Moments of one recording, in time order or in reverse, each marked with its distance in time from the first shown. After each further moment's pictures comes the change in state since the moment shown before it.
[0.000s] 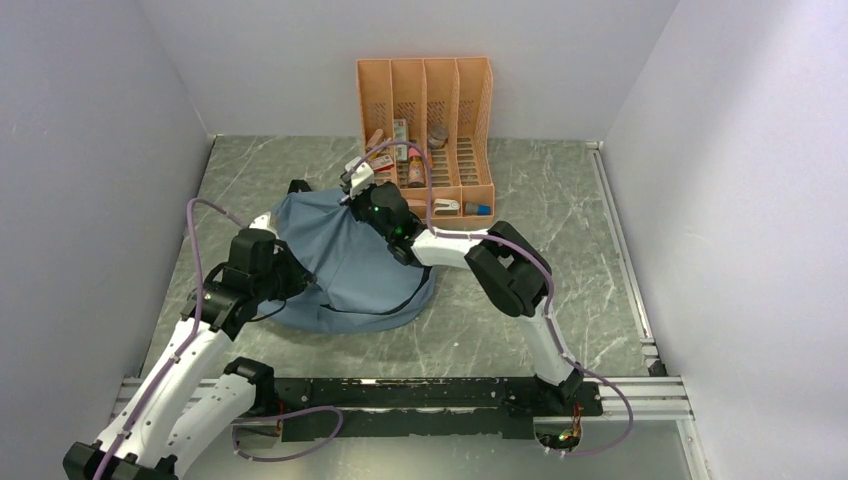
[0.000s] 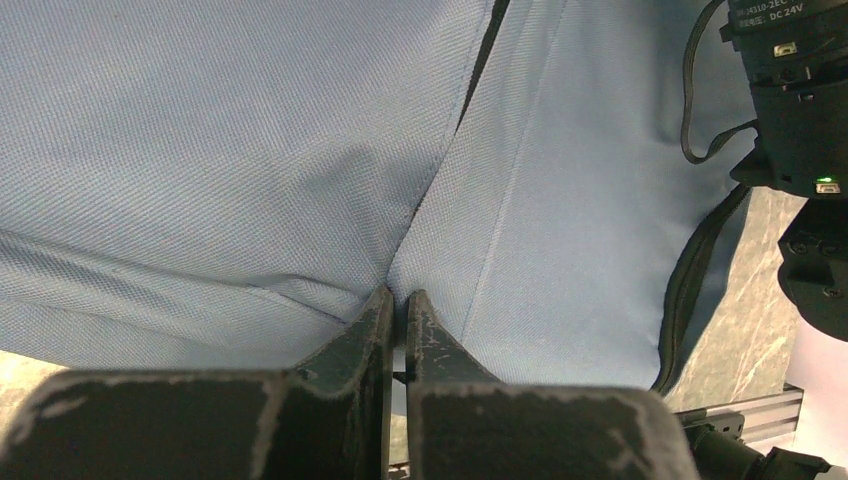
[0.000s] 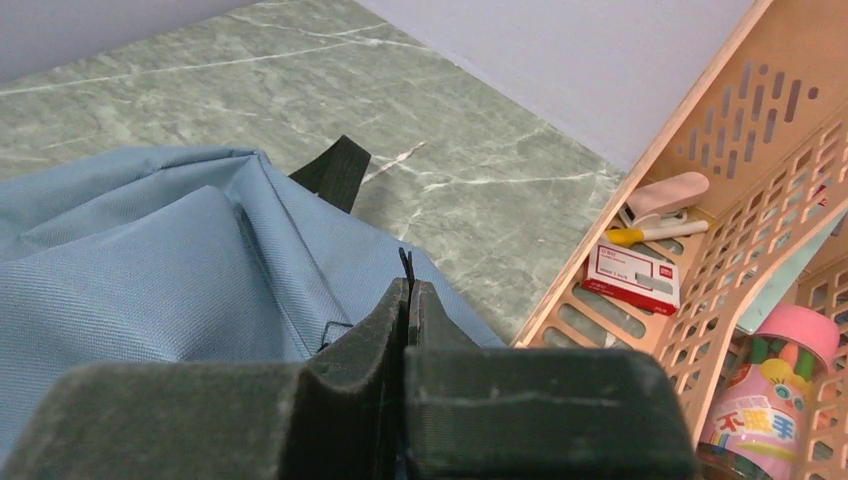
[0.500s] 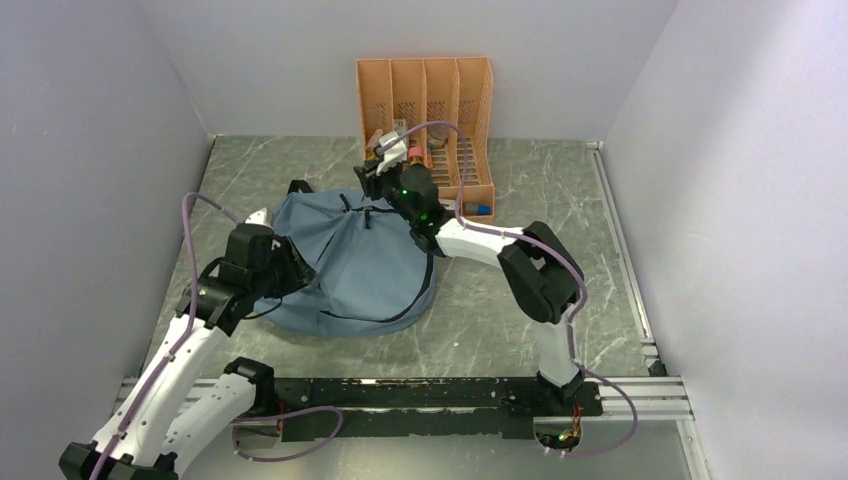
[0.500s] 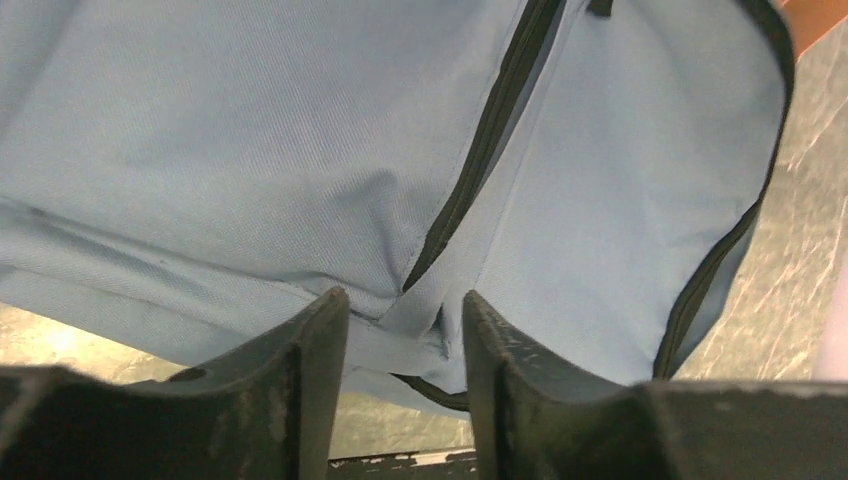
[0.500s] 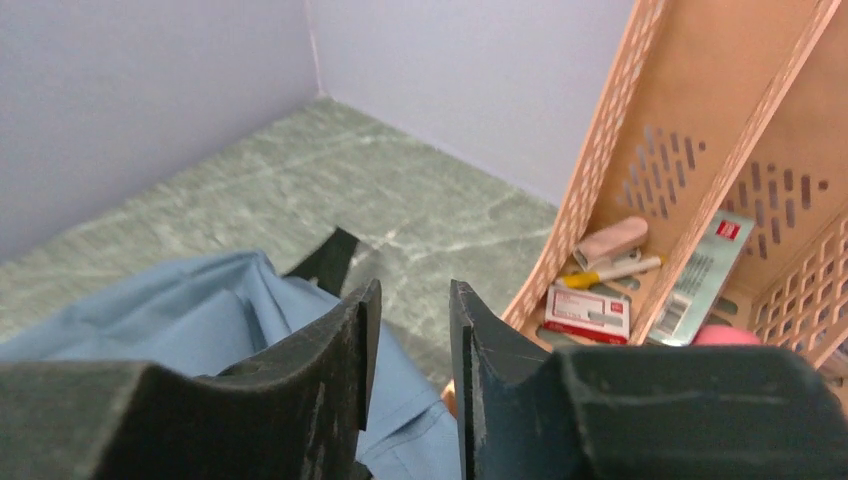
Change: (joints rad) left arm 0.000 0.019 0.065 -0.083 -0.041 0.004; right arm -0.074 -0.151 -0.078 0.027 -0.083 0.133
